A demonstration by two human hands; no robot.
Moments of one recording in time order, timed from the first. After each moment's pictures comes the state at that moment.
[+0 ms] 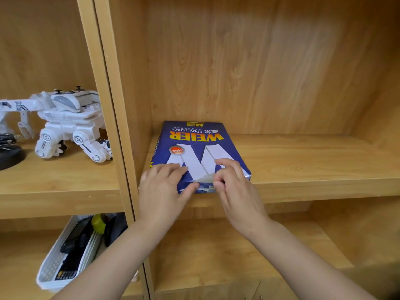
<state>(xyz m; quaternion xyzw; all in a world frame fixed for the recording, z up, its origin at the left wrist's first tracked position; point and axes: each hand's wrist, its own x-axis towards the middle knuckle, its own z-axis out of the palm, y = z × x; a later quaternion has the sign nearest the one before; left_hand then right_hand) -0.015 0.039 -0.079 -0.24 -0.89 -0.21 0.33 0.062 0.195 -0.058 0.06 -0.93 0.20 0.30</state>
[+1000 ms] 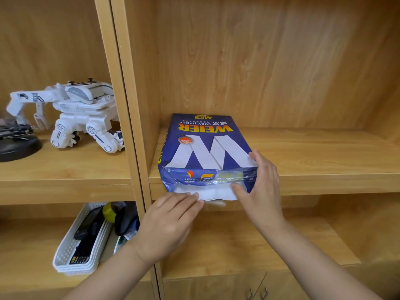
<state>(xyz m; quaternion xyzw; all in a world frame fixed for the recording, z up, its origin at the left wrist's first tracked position) 0.014 0.002 -0.133 -0.48 -0.76 -0.12 0.43 0.059 0.218 -0.089 -0.04 -0.87 0.27 0.41</state>
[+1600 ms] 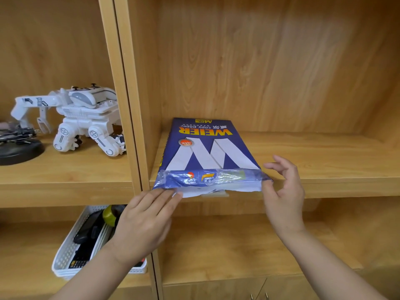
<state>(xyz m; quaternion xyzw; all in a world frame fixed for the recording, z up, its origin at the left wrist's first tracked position) 0.010 -0.031 -0.120 -0.41 -0.78 -0.07 0.47 0.075 0.239 -0.081 -0.08 -0.78 0.39 0.49</state>
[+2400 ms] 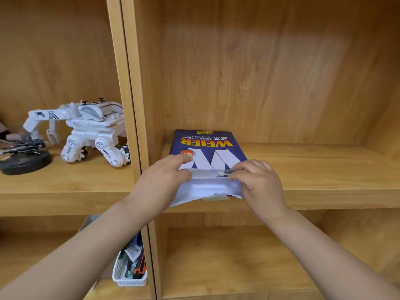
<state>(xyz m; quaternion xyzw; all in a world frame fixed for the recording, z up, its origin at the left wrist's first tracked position) -0.015 -0.002 -0.029 -0.43 -0.83 -0.06 0.35 0.045 0.230 -0.045 0.15 -0.87 0.09 0.45</state>
